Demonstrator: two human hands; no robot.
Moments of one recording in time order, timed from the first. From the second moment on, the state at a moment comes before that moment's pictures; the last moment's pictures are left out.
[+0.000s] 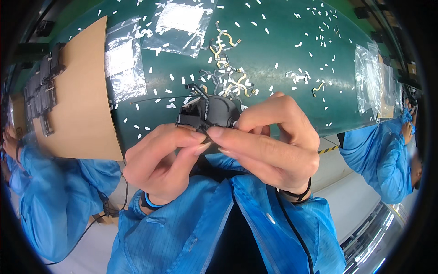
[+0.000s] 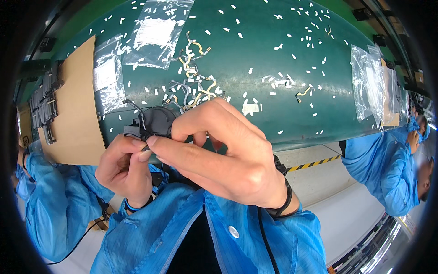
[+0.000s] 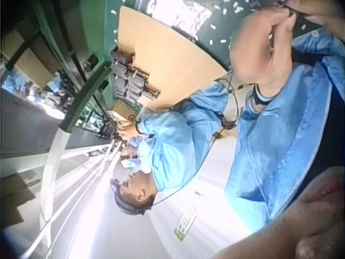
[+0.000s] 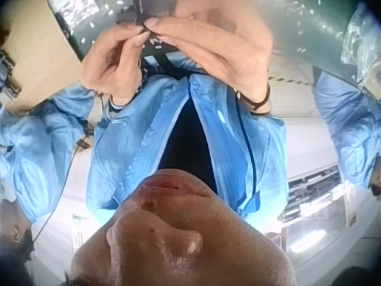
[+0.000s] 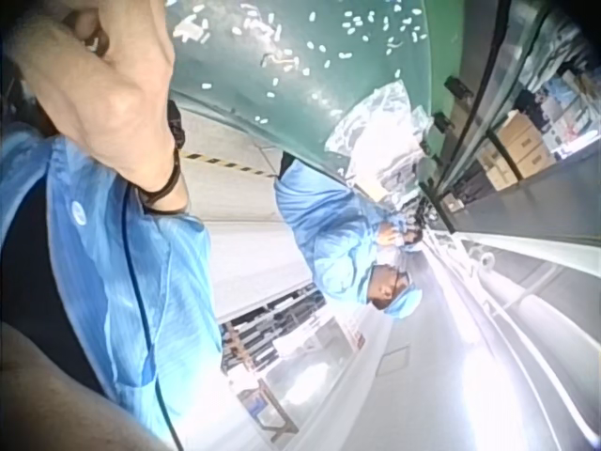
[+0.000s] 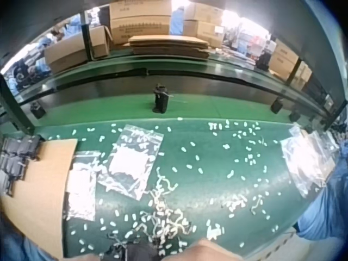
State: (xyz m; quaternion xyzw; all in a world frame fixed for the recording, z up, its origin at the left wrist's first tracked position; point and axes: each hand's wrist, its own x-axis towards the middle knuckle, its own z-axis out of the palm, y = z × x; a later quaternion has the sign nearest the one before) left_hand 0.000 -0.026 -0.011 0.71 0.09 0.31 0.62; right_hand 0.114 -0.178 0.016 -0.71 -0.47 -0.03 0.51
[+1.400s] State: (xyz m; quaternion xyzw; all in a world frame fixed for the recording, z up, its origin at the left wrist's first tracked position) left_hand -0.001 -0.007 -0.006 0.66 0.09 0.28 0.69; right_hand 0.113 -0.159 0.019 -0.70 -0.54 -0.13 0.45
